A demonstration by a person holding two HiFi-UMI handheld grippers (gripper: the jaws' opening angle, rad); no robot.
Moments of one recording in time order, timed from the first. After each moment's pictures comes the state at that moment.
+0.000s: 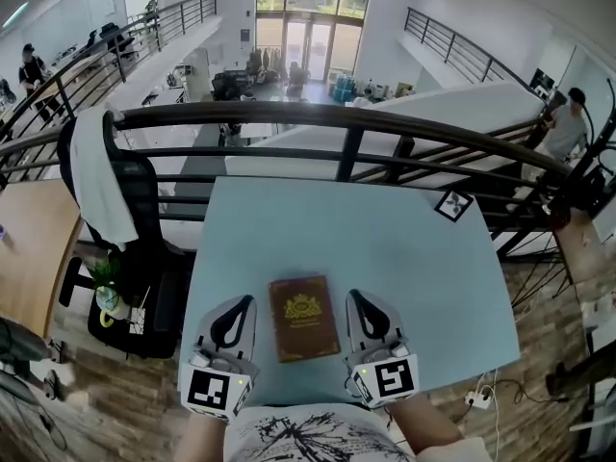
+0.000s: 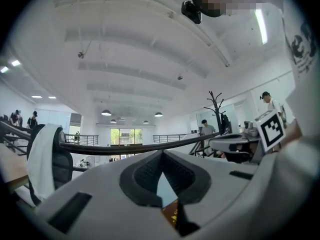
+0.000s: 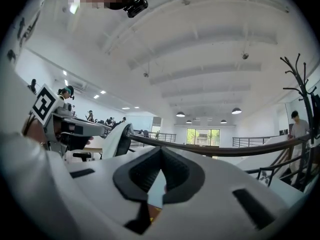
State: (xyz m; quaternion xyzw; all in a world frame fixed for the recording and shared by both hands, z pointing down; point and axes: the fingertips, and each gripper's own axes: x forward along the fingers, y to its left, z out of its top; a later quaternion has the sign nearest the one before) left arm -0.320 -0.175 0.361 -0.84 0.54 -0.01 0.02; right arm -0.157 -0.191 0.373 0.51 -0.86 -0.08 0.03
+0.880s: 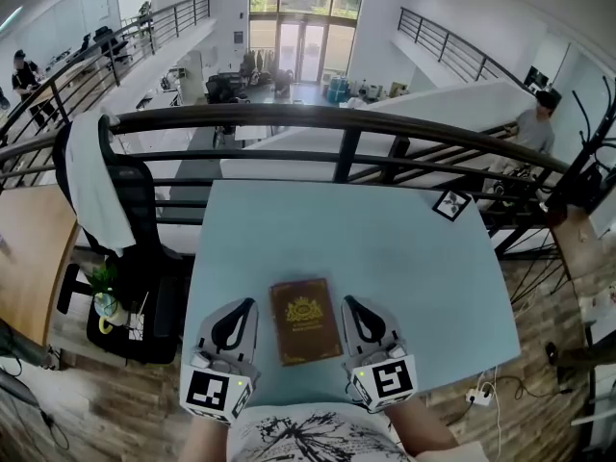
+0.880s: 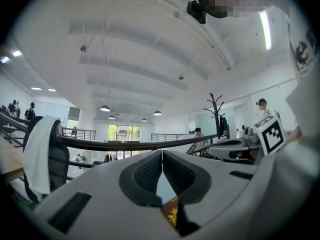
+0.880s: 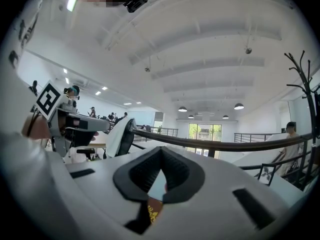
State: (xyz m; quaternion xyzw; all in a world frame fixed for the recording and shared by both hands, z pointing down) left arm -0.324 -0.180 0.365 -0.85 0.53 0.00 0.00; right arm -0.168 -0.192 0.389 0.50 -0.86 -0.06 0.05
